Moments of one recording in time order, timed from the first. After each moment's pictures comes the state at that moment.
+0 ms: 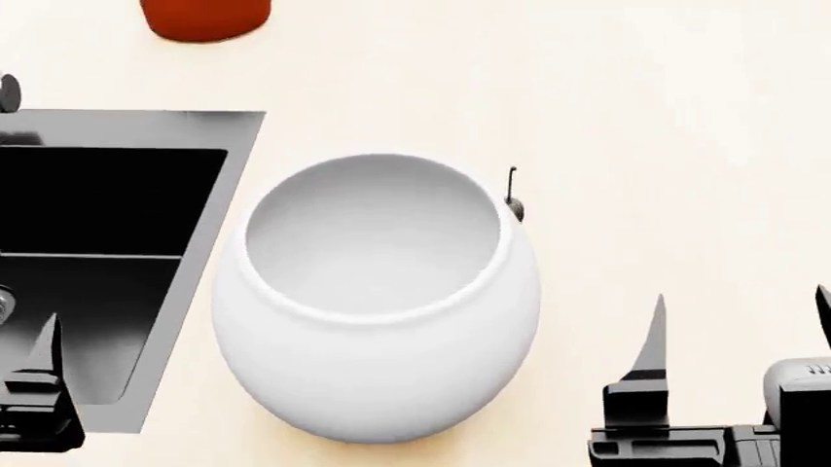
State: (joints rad) left arm -0.22 -0.39 -0.12 0.70 -0.47 -0.93 -0.23; right arm 0.21 0.45 0.23 -0.87 0.43 0.99 0.13
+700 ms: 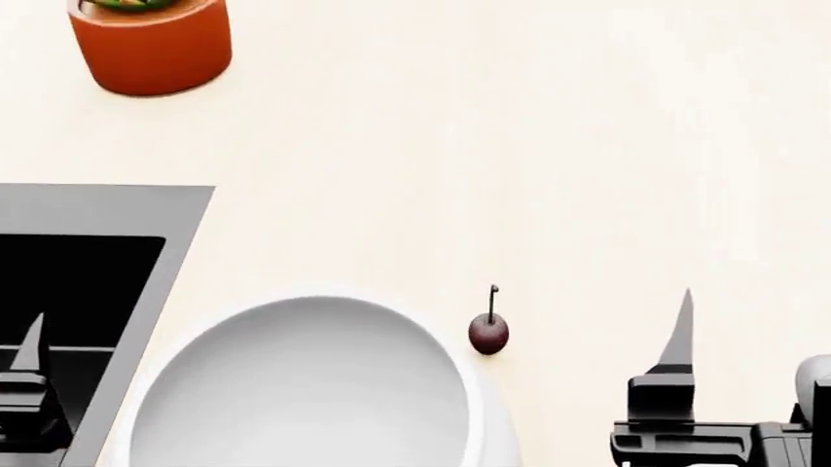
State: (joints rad) left arm -0.21 -0.40 -0.15 0.71 -0.50 -0.94 -0.23; right arm 0.22 0.46 0.28 -0.87 0.46 1.02 0.15
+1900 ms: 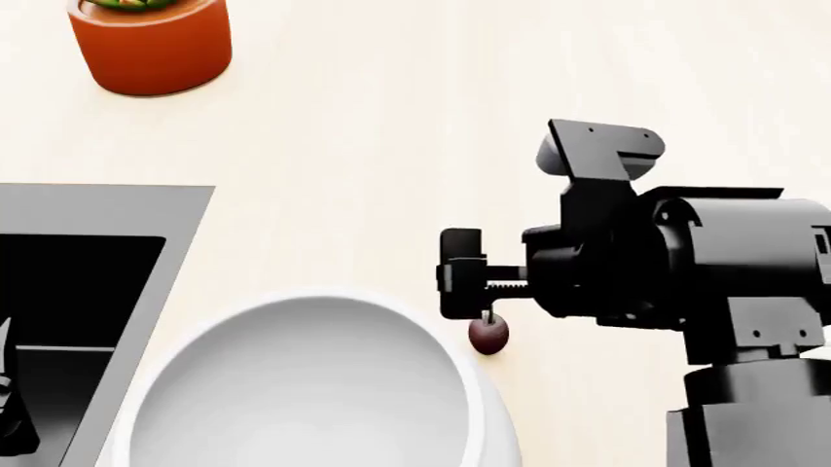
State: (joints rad) left arm -0.21 -0.44 -0.24 0.75 -0.59 -1.02 -0.25; right arm 1.31 0.25 -0.33 0.73 0.55 1.30 -0.29
